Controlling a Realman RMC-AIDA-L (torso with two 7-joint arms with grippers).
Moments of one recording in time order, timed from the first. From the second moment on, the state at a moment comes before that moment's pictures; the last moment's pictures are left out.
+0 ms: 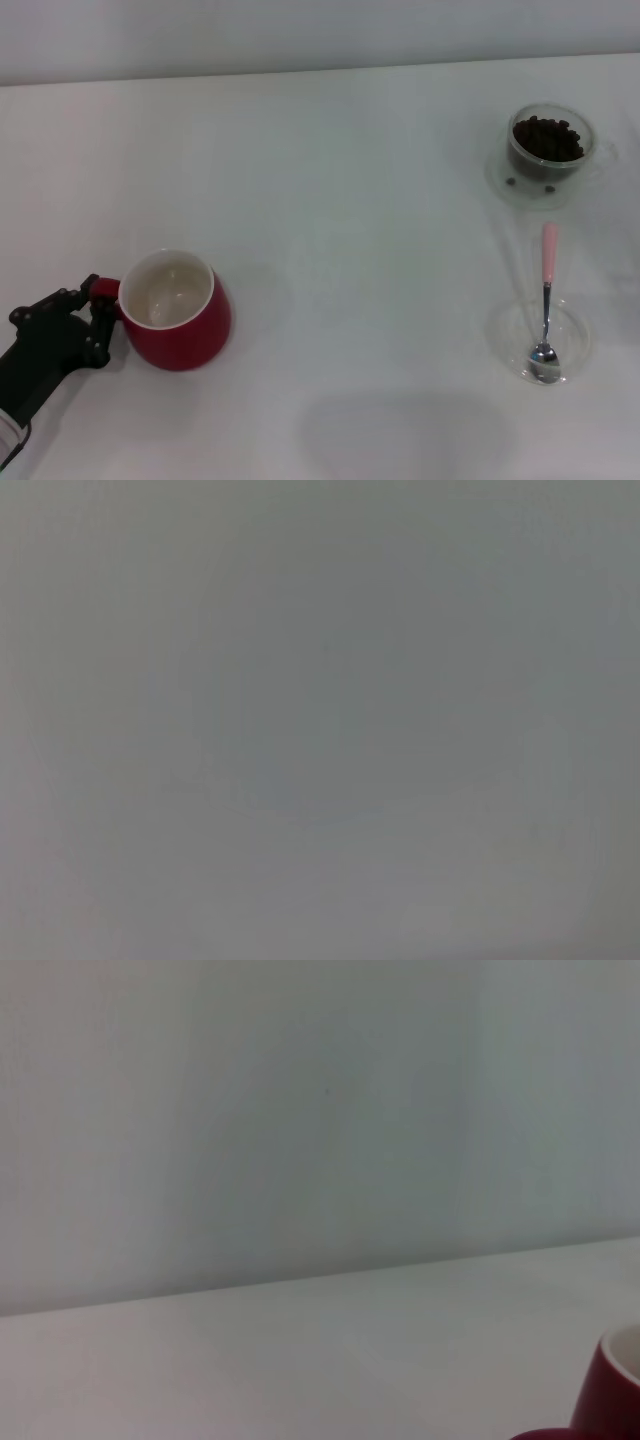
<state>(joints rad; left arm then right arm) -0.34 -2.09 0.46 -0.08 -1.64 -1.23 2.83 0.28 2.00 -0.29 -0.03 2.11 1.20 -2.70</state>
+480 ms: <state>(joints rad) -0.34 -2.09 0.46 -0.08 -1.65 -1.24 2.83 0.28 2.00 -0.29 -0.03 2.11 1.20 -2.70</state>
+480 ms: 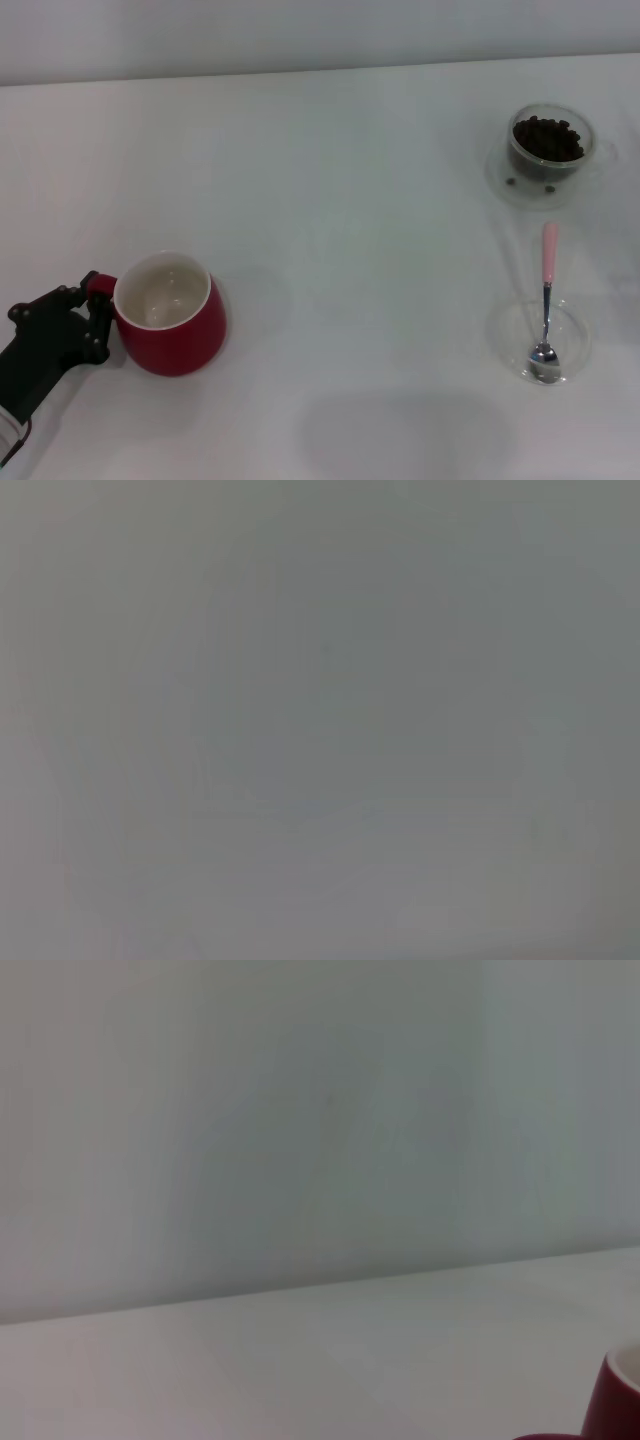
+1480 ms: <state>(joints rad) -0.52 -2.09 0.46 -0.14 -1.57 -1.17 2.82 0.28 2.00 -0.29 -0.02 2.11 1.21 -2.70</state>
